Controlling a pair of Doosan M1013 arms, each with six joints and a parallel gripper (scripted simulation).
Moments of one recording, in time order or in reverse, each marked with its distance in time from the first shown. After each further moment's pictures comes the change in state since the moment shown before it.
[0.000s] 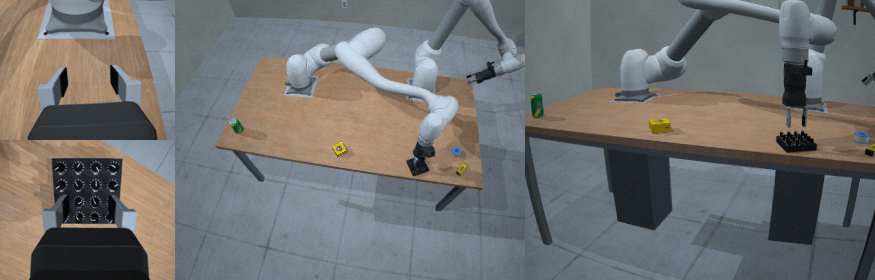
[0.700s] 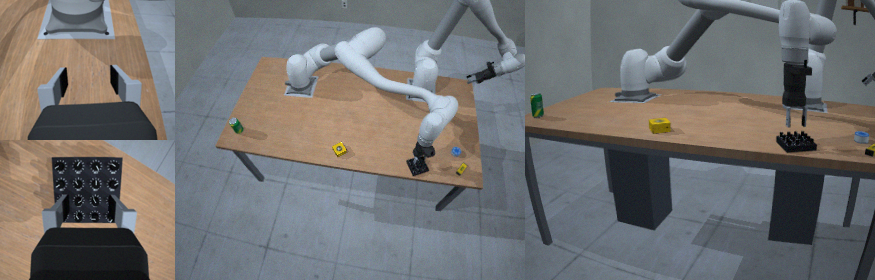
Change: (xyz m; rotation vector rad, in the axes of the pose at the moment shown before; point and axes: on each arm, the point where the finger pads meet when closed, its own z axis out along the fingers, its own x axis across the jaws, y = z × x) left arm 0.000 0.000 0.000 0.000 0.000 0.000; right arm 0.000 0.002 0.000 0.000 0.000 0.000
